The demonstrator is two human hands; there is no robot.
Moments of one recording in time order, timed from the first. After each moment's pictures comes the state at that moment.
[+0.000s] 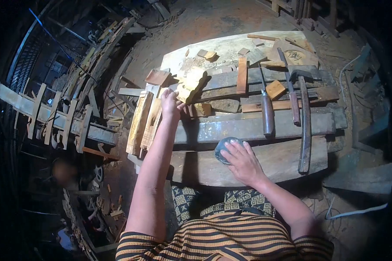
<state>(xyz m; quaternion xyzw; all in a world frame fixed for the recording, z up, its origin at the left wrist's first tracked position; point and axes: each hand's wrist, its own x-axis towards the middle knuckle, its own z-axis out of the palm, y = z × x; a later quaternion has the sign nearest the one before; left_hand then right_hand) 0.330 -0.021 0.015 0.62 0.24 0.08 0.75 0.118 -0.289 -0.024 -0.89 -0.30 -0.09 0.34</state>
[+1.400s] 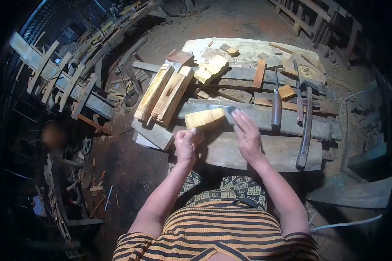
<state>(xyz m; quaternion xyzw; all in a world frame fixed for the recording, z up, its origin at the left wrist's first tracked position) 0.096 -0.046 -0.023 0.51 0.19 0.18 0.82 0.136 -0.262 0.011 -0.78 -0.24 -0.20 0.54</state>
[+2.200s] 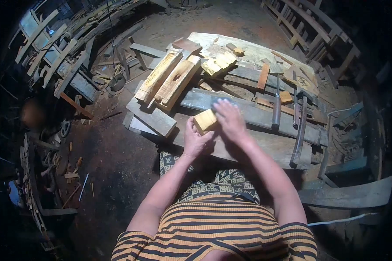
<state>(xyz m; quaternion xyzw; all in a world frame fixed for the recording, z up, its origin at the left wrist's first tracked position) 0.080 -0.053 -0.021 0.58 0.10 0.09 0.80 0.161 -0.192 0.003 -0.88 -0.31 -0.14 0.32</state>
